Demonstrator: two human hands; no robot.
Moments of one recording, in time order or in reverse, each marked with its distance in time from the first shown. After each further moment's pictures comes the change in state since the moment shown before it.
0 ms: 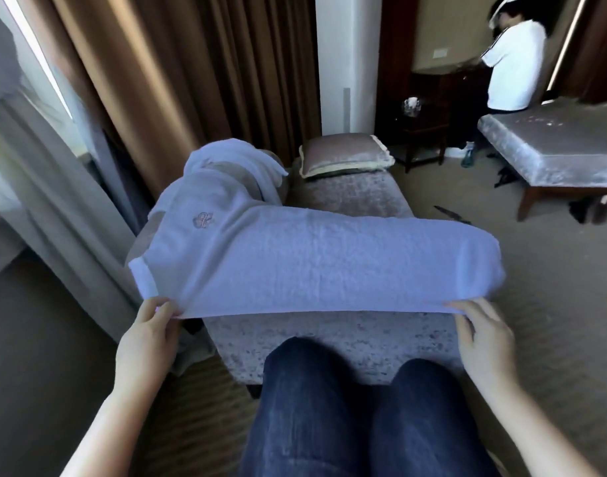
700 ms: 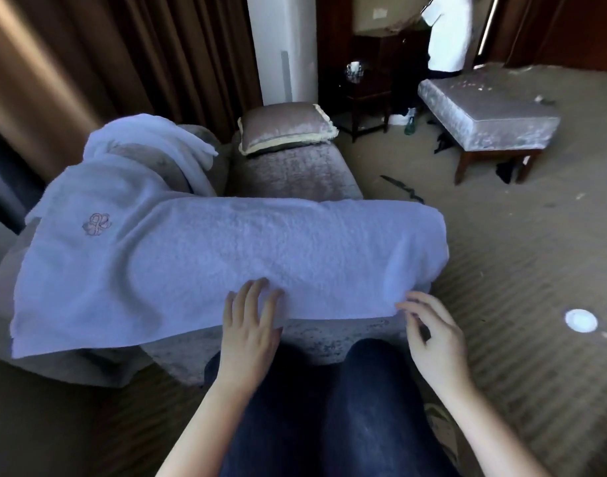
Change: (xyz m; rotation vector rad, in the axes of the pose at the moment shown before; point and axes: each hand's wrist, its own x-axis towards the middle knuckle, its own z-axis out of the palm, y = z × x) left_hand -0.019 0.179 0.138 0.034 -0.077 0.524; right_hand -0.018 0.024 -0.010 0.087 -0.030 0.136
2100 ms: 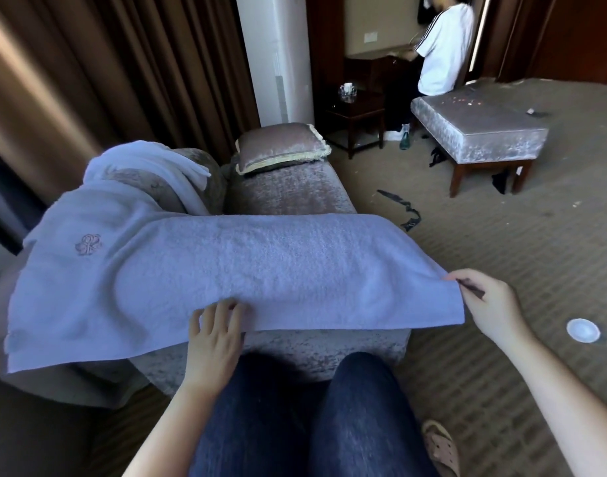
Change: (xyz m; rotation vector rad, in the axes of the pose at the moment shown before) left_hand 0.007 -0.027 0.011 0.201 0.058 0.048; right_hand 0.076 0.081 -0.089 0.217 -0.176 0.248
